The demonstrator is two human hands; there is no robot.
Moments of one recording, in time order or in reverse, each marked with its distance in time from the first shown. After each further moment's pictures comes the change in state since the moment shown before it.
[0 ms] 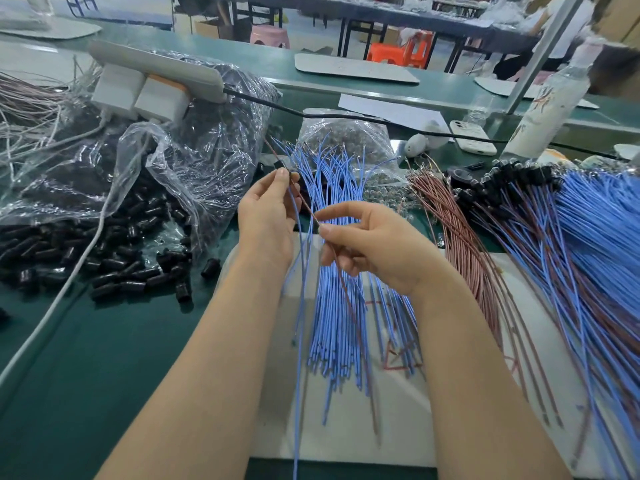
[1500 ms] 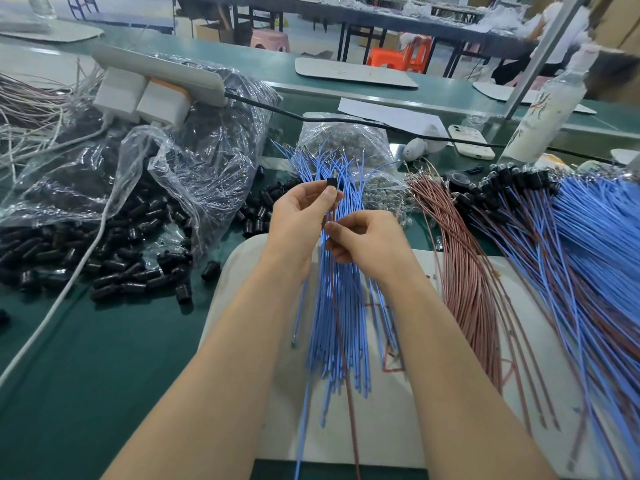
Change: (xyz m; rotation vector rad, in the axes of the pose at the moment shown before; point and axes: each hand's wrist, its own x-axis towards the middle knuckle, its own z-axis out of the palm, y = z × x) left_hand -0.012 -0.019 0.004 0.355 -0.274 0.048; right_hand 0.025 0.024 0.006 -0.180 0.396 -0.041
